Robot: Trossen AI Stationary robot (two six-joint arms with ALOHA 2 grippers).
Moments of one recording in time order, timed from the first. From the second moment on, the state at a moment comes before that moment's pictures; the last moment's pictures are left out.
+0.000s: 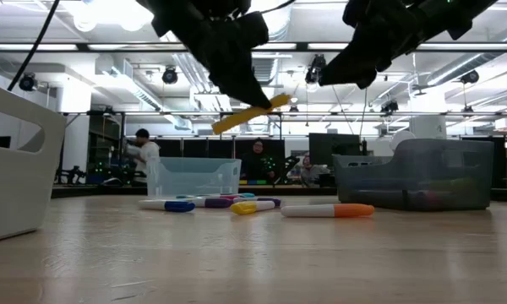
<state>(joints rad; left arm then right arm) 0.10 1.64 1.24 -0.34 0.09 0.12 -0.08 1.11 0.67 -0.02 0.02 0.07</state>
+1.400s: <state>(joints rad) 0.10 1.64 1.33 -0.16 0.16 0.03 -0.07 1.11 0.65 0.21 -0.05 0.08</state>
